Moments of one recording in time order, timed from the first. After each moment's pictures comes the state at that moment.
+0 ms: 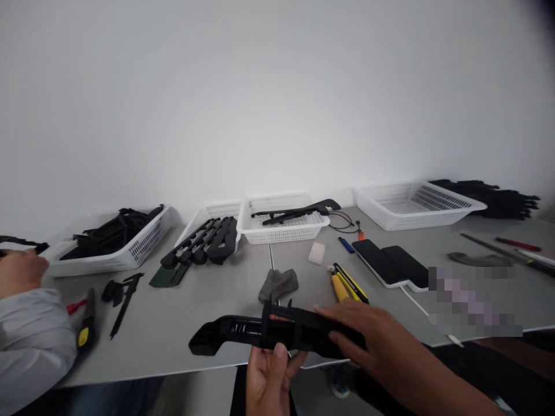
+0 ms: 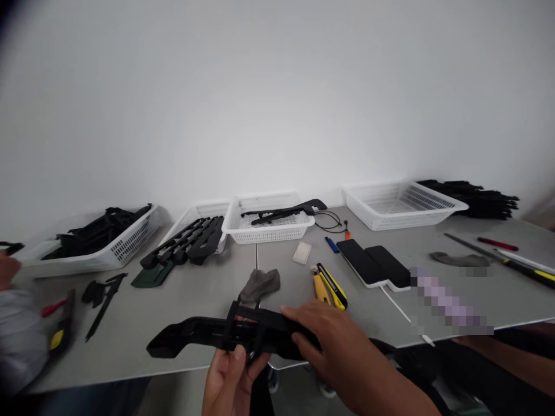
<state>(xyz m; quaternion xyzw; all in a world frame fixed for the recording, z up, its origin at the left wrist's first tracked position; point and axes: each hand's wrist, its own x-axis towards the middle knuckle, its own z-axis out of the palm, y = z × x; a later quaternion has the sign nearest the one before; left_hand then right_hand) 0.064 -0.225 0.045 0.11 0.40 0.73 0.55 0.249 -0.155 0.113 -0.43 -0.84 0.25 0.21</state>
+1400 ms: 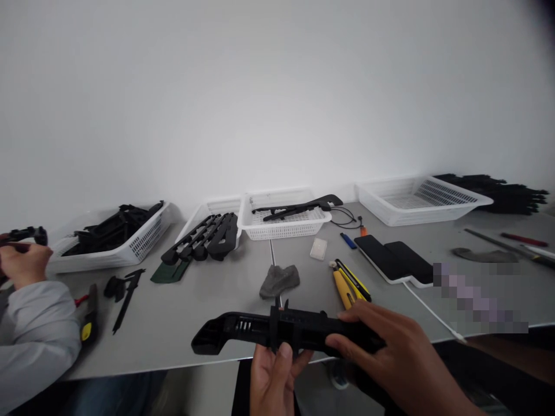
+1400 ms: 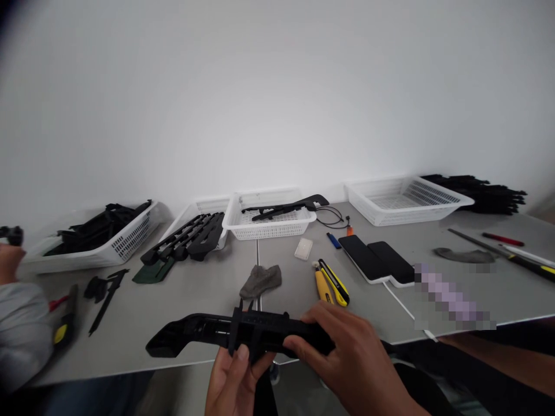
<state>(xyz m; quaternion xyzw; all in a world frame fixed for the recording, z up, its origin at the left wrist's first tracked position) 0.062 -0.230 0.041 0.12 0.38 0.71 0.58 0.249 -0.175 0.101 -0.46 -0.80 0.12 0.36</state>
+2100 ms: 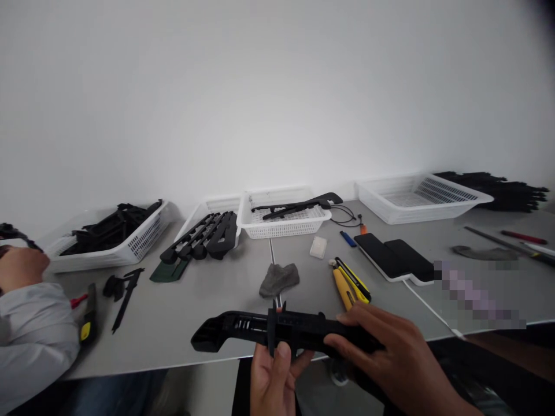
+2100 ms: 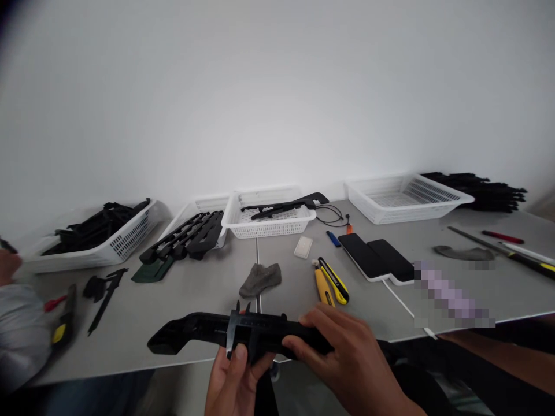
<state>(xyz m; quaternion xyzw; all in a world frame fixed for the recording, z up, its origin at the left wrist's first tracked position) 0.065 -0.230 0.045 0.11 0.38 0.71 0.58 0.244 -0.174 0.093 -0.43 -0.80 0.09 0.40</state>
